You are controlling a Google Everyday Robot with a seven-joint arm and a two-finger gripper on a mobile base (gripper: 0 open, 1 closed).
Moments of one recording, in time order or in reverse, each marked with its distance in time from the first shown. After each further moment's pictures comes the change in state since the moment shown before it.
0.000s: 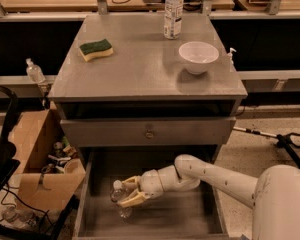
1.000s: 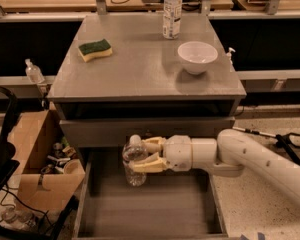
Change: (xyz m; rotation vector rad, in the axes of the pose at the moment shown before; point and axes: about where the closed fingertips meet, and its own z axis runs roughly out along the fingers) arm -0.232 0.028 -0.108 0.338 -0.091 -0.065
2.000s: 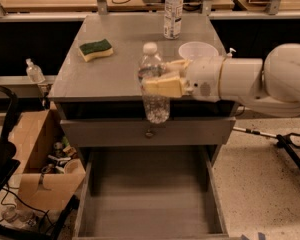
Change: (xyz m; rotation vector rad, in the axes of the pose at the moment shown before) arm -0.211 -0.076 -0.072 0.398 0.164 0.062
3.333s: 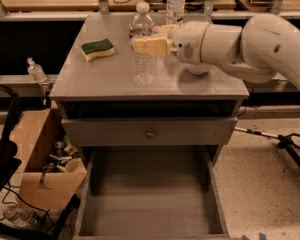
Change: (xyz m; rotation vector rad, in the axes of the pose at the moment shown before) arm -0.066 -0.068 0.046 0.057 -0.123 0.008
